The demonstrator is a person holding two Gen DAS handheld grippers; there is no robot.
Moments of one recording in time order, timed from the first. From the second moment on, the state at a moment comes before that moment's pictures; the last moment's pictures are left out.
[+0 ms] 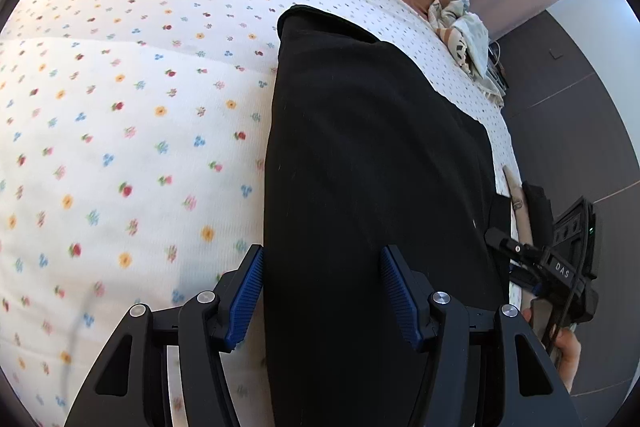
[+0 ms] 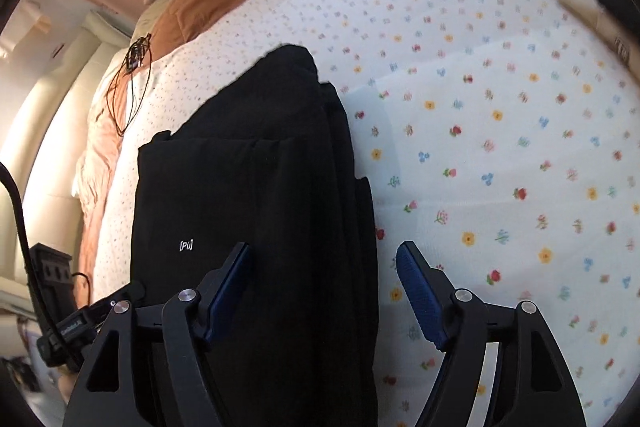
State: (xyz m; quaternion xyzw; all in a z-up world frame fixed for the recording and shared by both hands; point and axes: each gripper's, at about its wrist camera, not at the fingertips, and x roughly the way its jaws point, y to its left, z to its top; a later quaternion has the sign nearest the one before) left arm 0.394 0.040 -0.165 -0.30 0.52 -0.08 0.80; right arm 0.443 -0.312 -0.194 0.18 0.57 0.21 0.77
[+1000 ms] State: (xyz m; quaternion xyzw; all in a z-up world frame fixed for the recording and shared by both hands) left arm 0.393 0.032 -0.109 -0.30 0.47 -0.10 0.82; right arm 0.408 -0.318 -0.138 0.24 0.51 0.36 0.75
